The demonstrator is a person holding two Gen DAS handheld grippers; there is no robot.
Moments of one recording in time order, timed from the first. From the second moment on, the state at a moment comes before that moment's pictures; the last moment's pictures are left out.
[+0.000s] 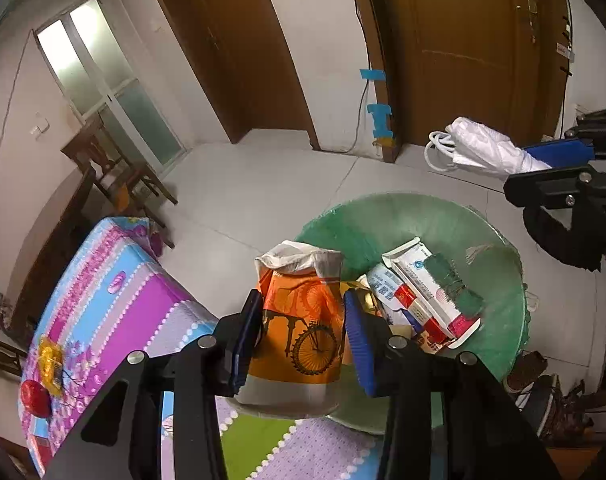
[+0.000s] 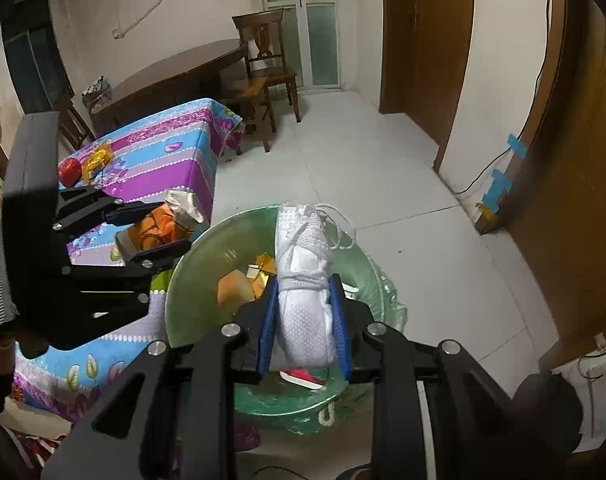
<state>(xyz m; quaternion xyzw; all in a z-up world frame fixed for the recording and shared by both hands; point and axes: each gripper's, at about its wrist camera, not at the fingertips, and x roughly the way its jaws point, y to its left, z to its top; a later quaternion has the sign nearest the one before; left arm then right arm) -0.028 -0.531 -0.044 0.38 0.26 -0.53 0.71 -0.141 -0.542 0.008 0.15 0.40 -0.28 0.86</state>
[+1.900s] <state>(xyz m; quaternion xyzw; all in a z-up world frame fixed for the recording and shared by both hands) -0.120 -0.284 -0.040 0.16 0.14 -0.61 0.77 -0.288 -0.327 -0.037 0.07 0.13 -0.51 0.85</state>
